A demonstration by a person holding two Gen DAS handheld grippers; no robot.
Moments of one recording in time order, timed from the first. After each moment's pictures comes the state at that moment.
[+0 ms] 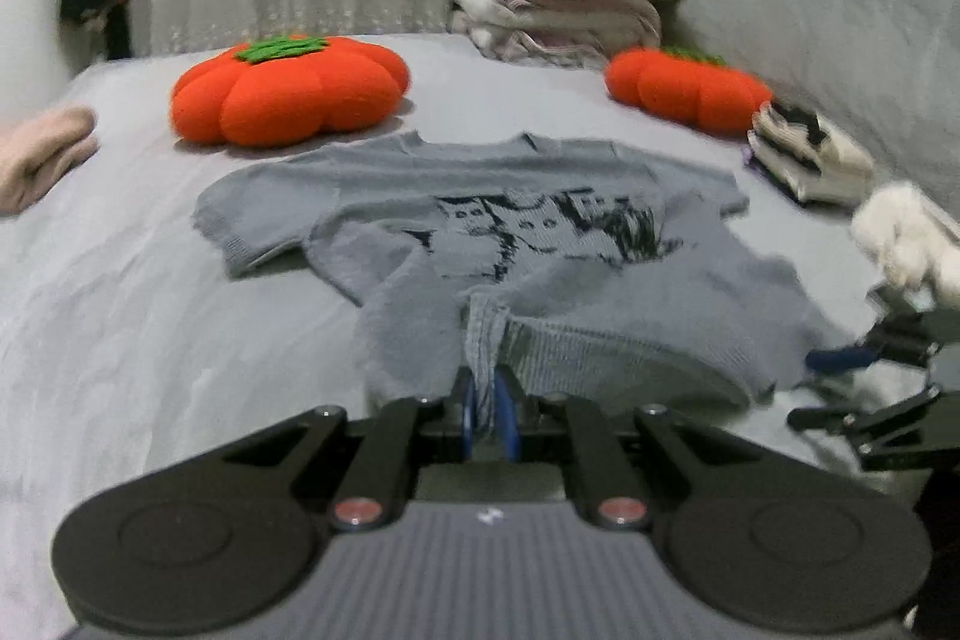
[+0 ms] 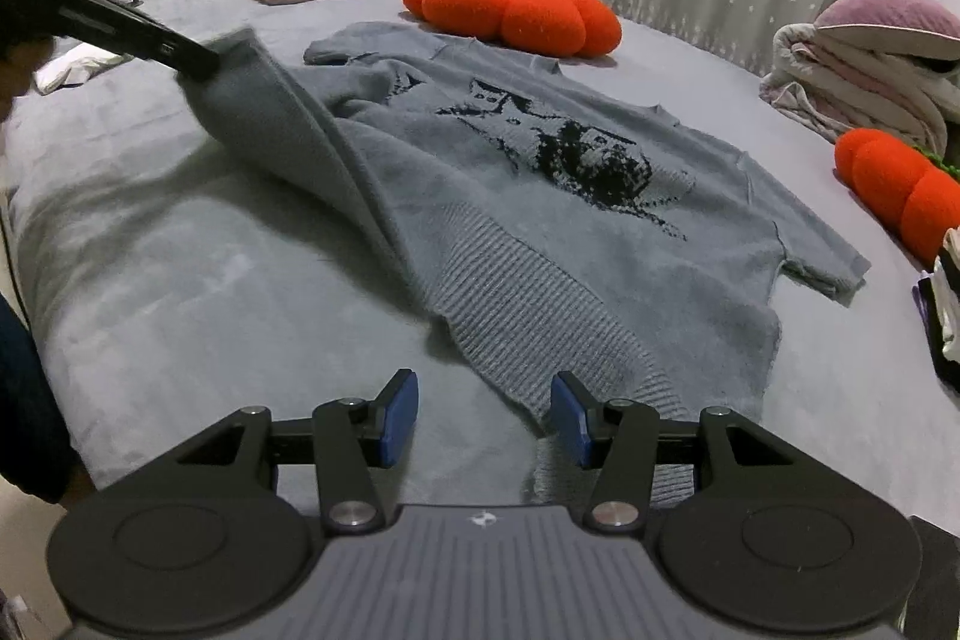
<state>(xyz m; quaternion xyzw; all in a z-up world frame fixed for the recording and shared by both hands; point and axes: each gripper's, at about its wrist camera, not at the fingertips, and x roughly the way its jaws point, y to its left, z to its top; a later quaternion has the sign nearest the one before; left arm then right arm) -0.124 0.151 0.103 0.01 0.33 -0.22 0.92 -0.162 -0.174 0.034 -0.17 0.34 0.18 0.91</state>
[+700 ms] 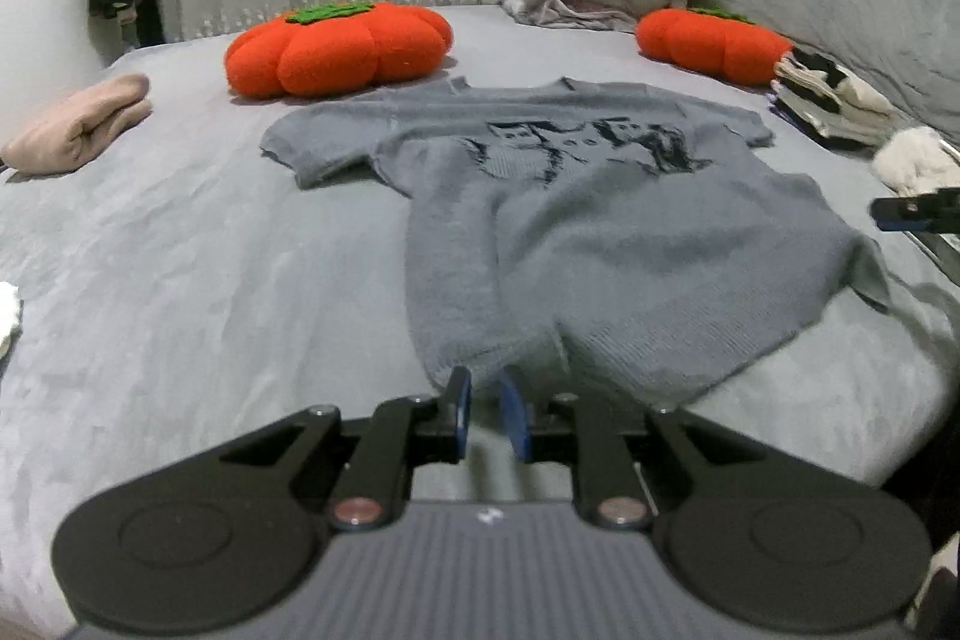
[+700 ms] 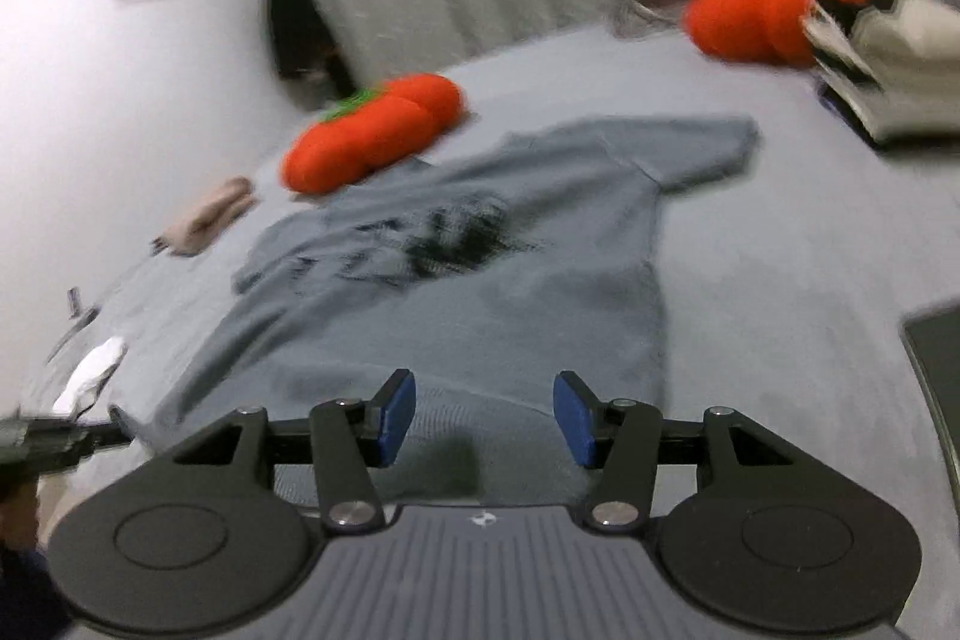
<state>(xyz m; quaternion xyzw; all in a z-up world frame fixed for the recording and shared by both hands) -0.176 0.179 0.074 0.06 0.35 -0.19 0.91 -0.164 -0.274 0.063 0.15 0.32 0.11 0.93</state>
